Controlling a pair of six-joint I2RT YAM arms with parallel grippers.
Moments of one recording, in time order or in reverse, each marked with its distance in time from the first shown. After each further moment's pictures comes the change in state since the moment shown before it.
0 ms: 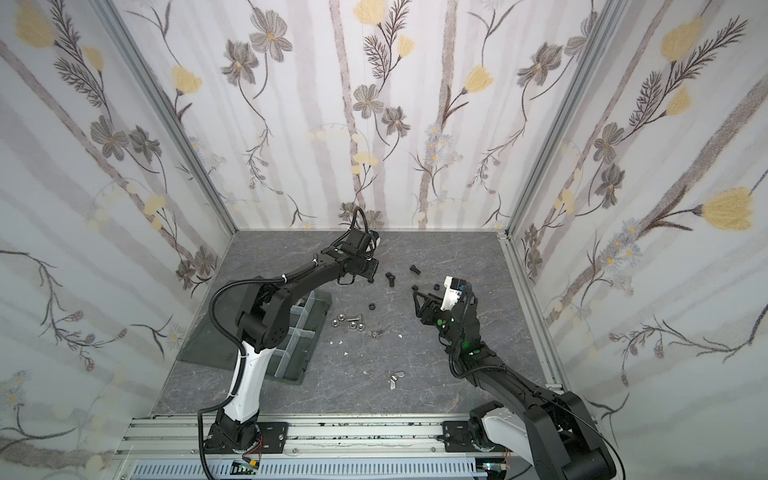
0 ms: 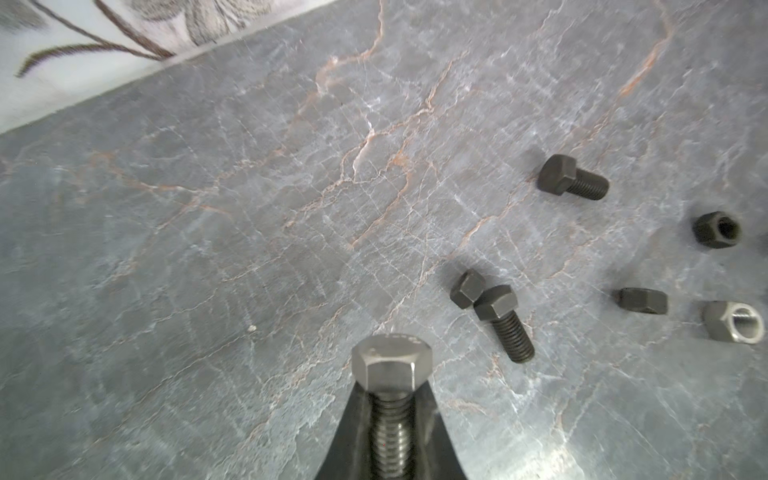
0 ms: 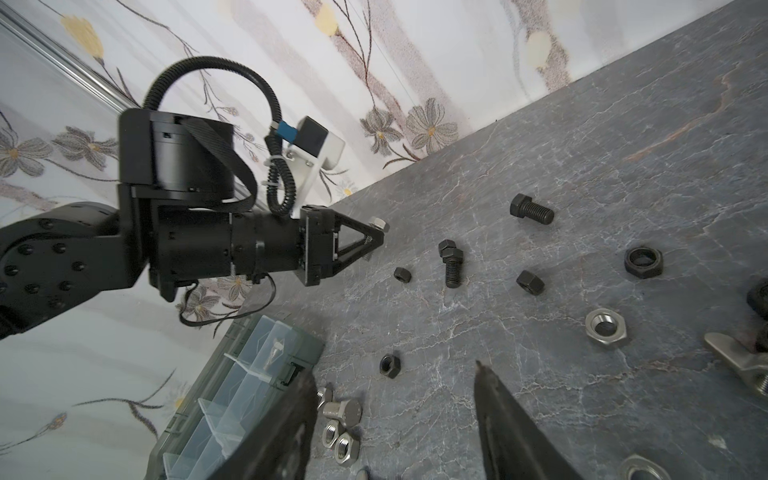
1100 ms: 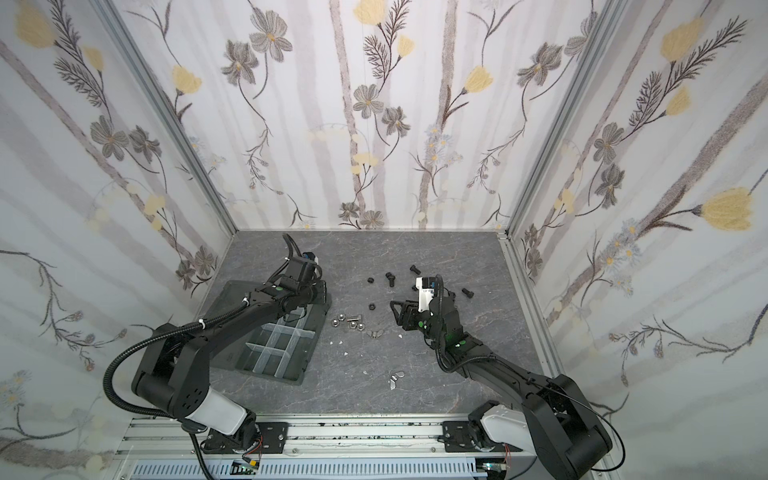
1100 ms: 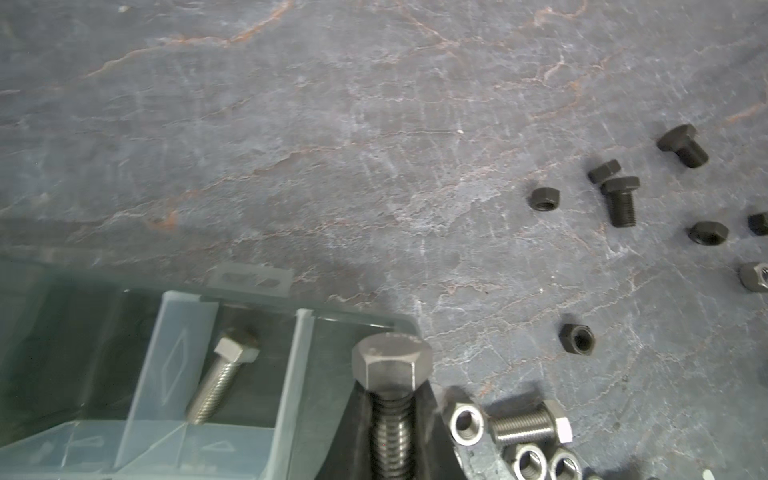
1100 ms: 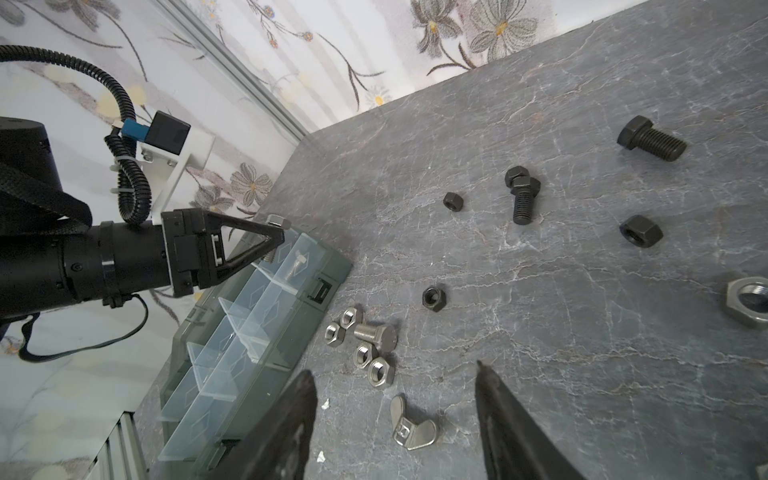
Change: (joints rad) left arm 0.160 -0.671 -0.829 0.170 -0.105 -0.283; right arm 0.162 0.069 0.122 -0.192 -0.021 -0.089
